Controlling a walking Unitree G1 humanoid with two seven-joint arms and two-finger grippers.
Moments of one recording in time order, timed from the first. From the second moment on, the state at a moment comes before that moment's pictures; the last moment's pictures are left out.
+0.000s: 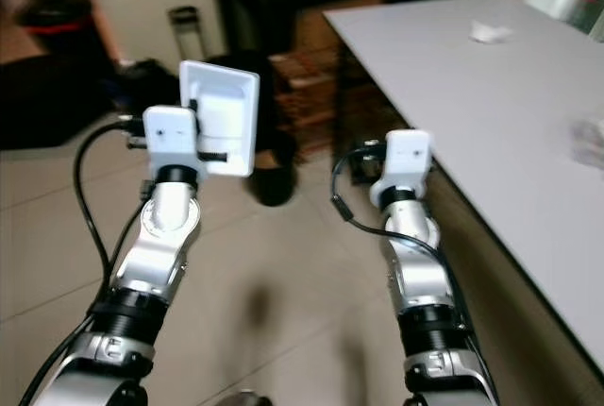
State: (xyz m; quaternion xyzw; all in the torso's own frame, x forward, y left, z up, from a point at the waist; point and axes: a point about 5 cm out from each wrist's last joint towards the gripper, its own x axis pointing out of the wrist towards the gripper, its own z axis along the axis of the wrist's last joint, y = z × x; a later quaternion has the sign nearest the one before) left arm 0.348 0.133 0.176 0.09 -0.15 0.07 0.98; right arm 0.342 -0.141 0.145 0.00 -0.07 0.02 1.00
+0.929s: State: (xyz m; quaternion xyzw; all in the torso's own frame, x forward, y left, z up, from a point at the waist) left arm 0.348 0.124 0.160 0.05 -0.11 0.03 0.99; right arm 0.342 -0.136 0.139 0.00 -0.05 0.05 1.00
